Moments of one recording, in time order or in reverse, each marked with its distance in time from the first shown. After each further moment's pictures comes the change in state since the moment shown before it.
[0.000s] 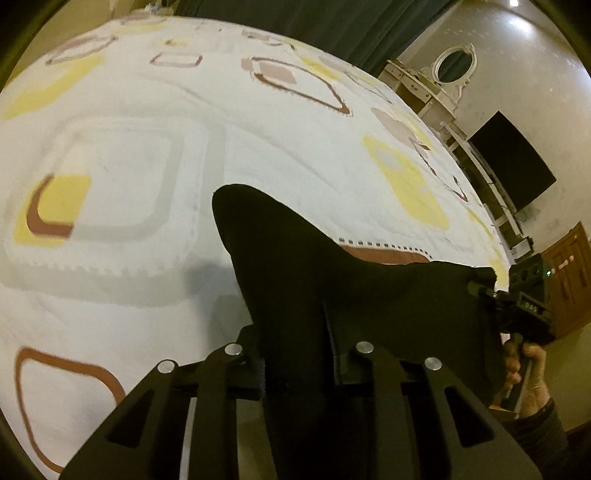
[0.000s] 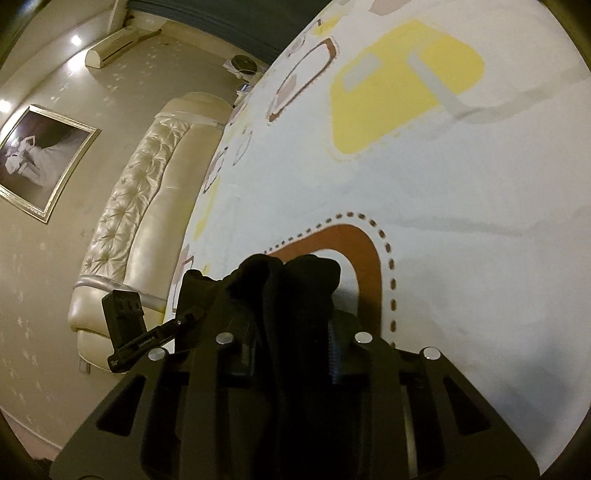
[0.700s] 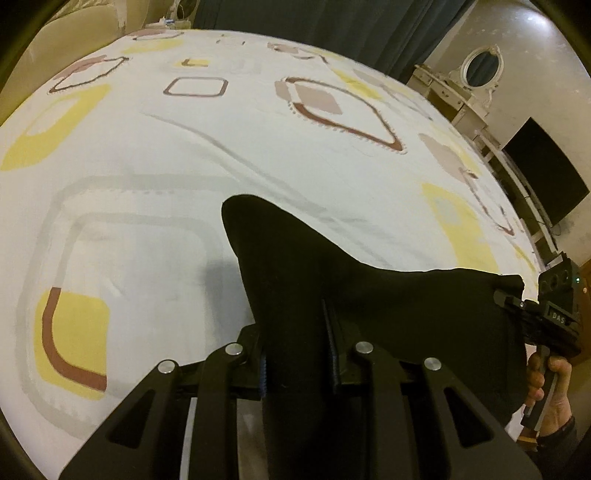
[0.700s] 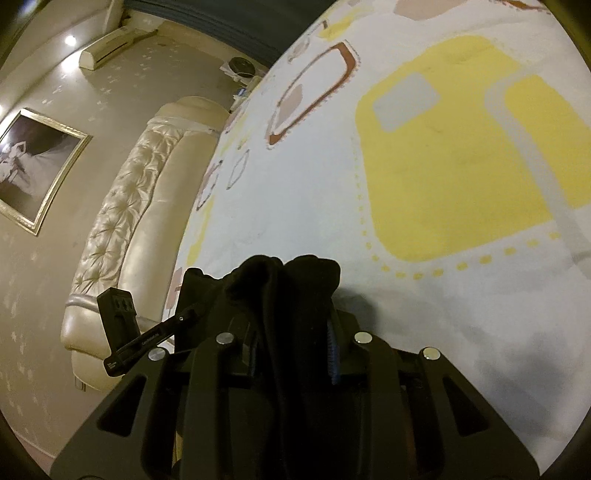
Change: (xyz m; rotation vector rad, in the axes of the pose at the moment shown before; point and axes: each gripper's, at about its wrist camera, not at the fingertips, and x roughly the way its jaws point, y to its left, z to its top) left arm 0.041 0.039 0.093 -0.008 -0.006 0.133; right arm 0.067 0.006 0.082 0.002 -0.005 -0.022
